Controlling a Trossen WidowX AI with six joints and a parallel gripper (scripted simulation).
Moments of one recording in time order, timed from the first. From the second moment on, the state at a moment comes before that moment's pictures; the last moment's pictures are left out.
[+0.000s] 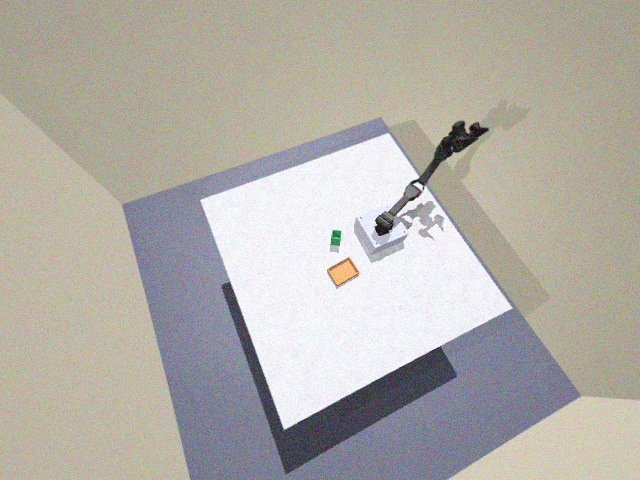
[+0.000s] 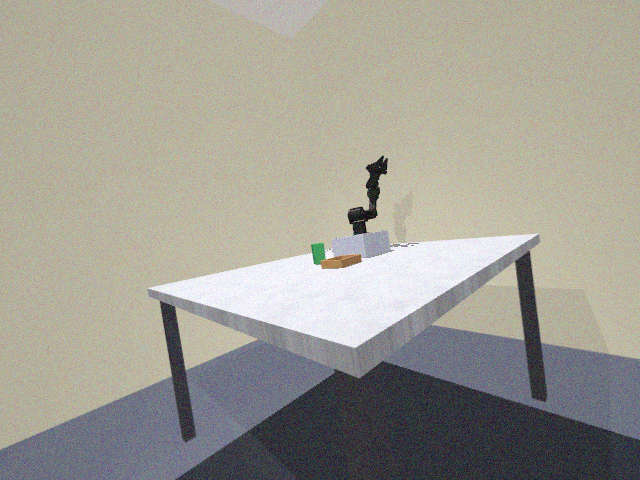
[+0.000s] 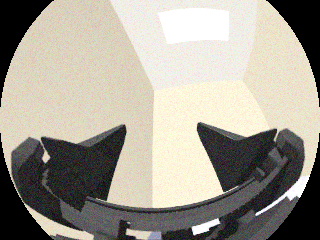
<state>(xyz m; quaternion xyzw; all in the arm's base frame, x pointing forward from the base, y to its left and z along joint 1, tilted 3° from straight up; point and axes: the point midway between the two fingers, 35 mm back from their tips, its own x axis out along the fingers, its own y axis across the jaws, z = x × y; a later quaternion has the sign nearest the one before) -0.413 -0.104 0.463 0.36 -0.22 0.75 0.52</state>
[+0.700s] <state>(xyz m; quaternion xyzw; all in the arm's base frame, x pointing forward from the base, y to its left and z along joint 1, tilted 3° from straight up) -0.227 -0.032 0.553 0.46 -0.16 0.58 0.65</state>
